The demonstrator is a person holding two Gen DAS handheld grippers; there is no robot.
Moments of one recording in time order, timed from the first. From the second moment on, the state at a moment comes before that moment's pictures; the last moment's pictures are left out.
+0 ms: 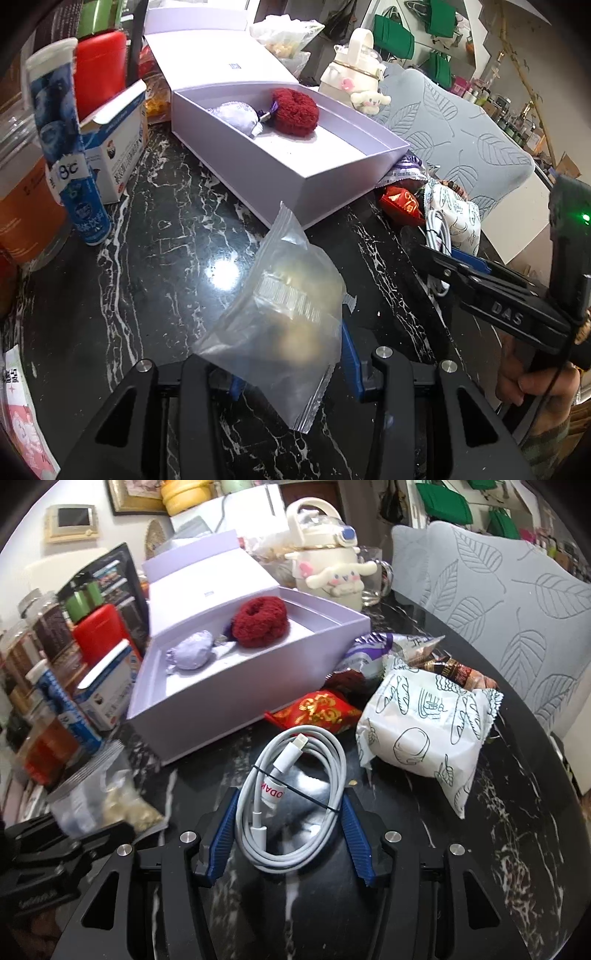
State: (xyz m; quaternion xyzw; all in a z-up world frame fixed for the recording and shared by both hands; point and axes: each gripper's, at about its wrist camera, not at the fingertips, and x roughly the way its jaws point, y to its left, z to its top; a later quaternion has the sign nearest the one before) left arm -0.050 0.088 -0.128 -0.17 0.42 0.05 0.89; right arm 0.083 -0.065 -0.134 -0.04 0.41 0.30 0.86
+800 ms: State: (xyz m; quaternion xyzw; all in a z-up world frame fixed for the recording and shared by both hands) left arm -0.077 0.052 -0.070 -0.12 0.37 0.04 0.92; right arm 0.013 -0.102 -0.085 -0.04 0.35 0.32 0.88
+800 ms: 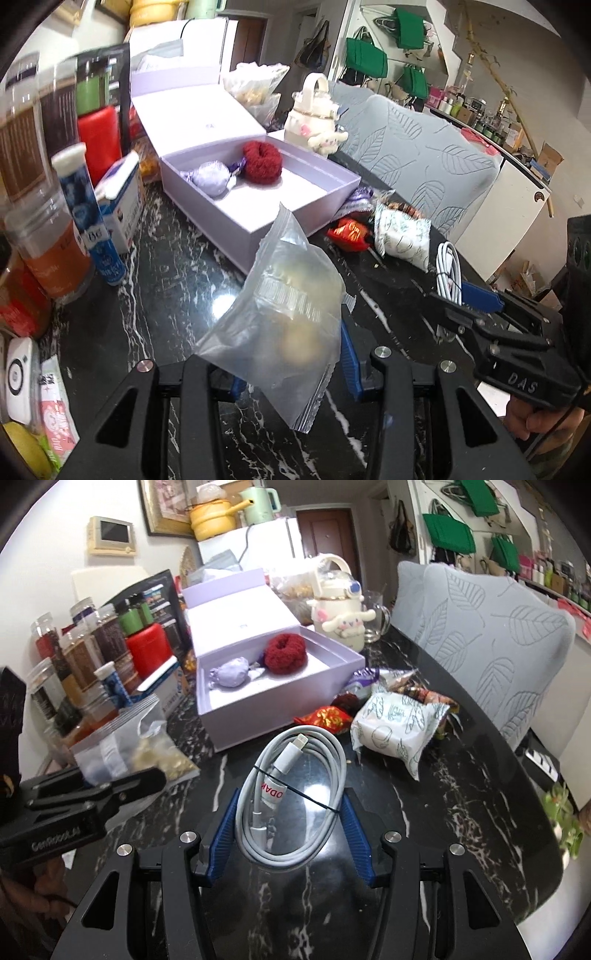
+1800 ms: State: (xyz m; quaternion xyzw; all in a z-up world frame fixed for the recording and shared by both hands) left arm -0.047 0.076 0.009 -0.09 0.30 0.08 0.94; right arm 0.033 -0.068 -0.012 -0.07 0.27 0.41 0.87
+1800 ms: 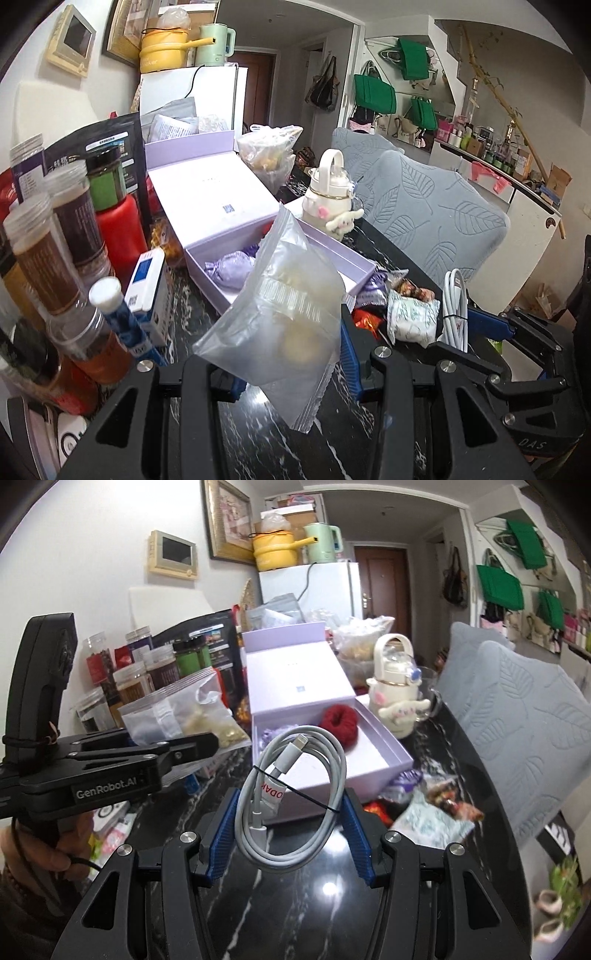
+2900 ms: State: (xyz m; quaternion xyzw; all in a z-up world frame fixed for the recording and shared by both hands) left arm 0.083 0.132 0.009 -0.07 0.29 0.12 0.95; right arm 0.180 -0.004 -0.014 -0.06 0.27 0.42 0.87
